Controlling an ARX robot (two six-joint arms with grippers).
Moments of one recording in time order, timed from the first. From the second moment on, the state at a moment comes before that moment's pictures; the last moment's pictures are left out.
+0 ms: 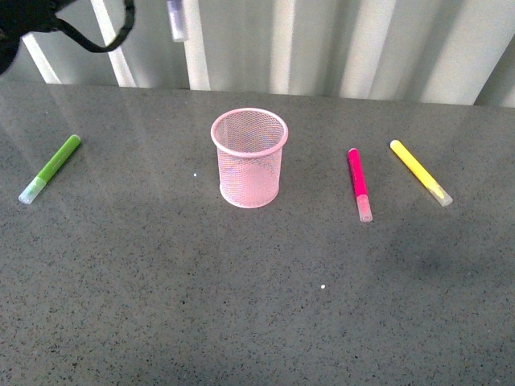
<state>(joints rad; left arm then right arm) -0.28 2.03 1.07 1.12 -0.12 -0.26 0.00 0.00 0.02 0.00 0.00 0.00</state>
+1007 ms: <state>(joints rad) -0.42 2.33 1.06 1.36 -0.27 -0.45 0.00 0.00 0.02 0.00 0.00 0.00</state>
